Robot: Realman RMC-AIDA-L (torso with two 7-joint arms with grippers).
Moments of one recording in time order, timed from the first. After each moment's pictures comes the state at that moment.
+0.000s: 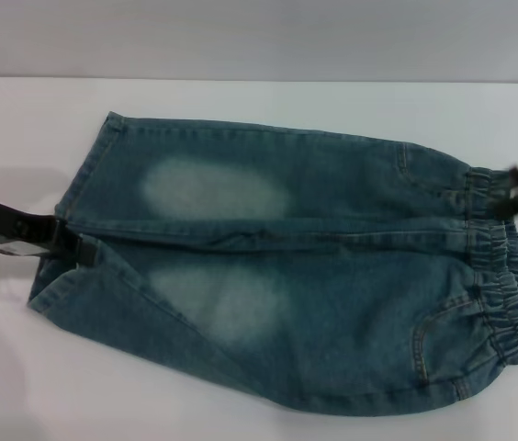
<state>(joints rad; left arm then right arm) -0.75 -1.86 0.68 0.57 2.53 1.55 -2.37 0.81 1.76 -0.86 -0.79 -2.32 -1.81 1.98</state>
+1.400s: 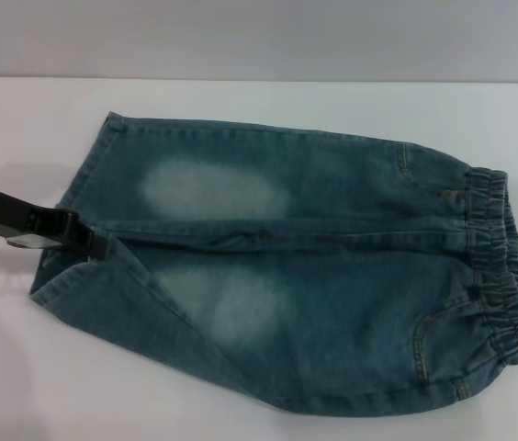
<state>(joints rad) -0.77 -1.87 0.68 0.57 2.53 1.54 -2.37 0.81 1.88 -1.02 -0.76 -2.66 -1.80 1.92</state>
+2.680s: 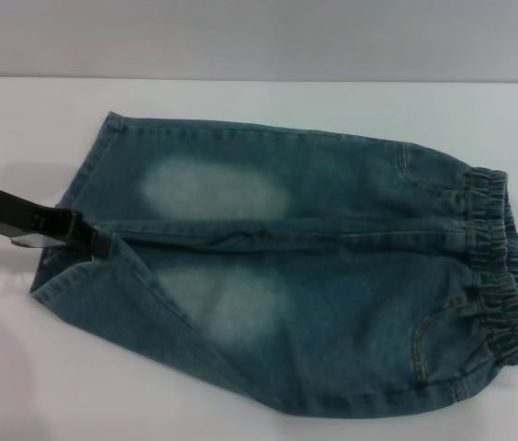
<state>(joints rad) -0.77 -1.88 0.68 0.57 2.53 1.53 -2.37 0.84 1.92 -1.08 -0.67 -2.74 -1.74 1.92</state>
